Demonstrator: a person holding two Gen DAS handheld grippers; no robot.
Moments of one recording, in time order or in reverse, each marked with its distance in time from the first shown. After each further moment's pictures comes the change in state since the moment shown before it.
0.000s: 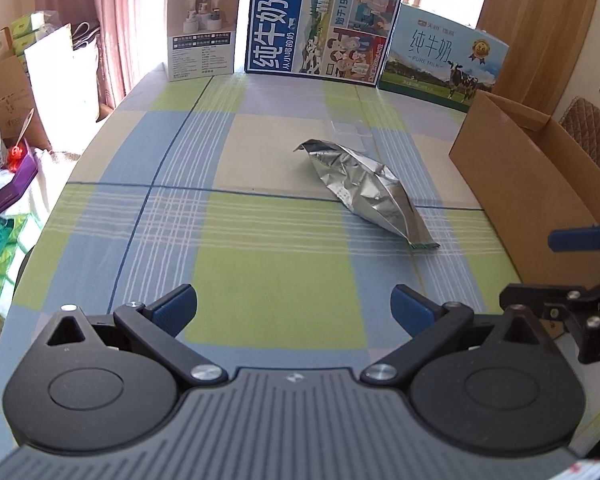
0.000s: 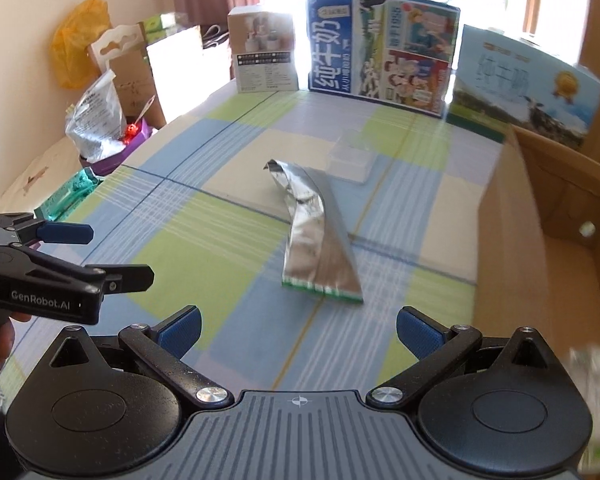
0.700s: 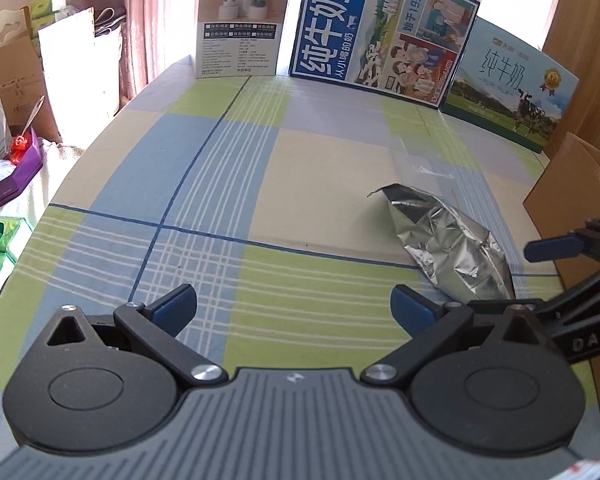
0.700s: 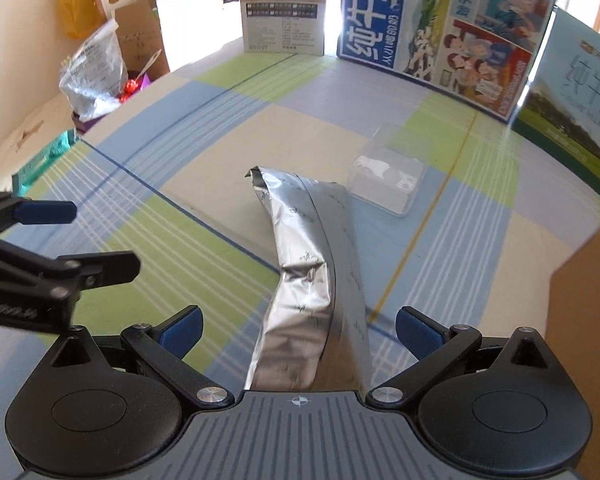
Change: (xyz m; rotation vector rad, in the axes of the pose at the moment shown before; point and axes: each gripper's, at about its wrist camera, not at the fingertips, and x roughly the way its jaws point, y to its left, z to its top) left arm 0.093 0.044 0.036 -0.091 -0.023 0.045; right arm 0.132 -0.020 0.058 -0.129 0.108 0.019
